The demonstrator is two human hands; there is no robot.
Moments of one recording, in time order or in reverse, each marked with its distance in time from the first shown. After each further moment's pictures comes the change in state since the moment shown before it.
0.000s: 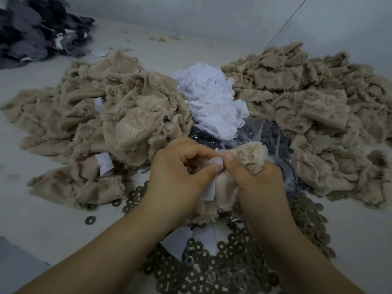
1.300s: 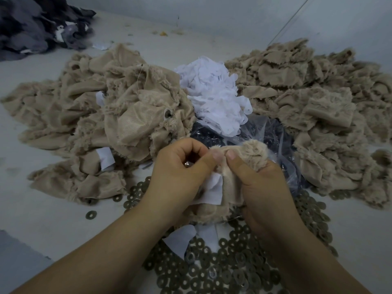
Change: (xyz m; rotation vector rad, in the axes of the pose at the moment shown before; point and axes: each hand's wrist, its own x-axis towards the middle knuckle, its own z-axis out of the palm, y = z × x) left_hand -0.002 -0.015 0.004 -0.295 -0.022 -0.182; right_hand 0.006 0.008 -0.006 0.113 -0.099 0.158
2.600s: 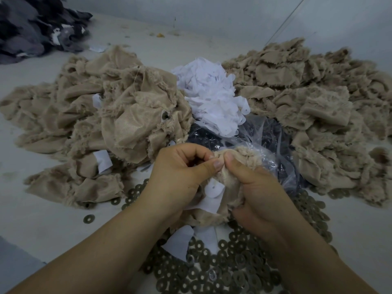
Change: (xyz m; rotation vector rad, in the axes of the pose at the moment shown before) left_hand 0.006 -0.002 0.001 -0.141 -0.080 -0.107; right_hand -0.005 -0.018 0.014 0.396 -0.151 0.358
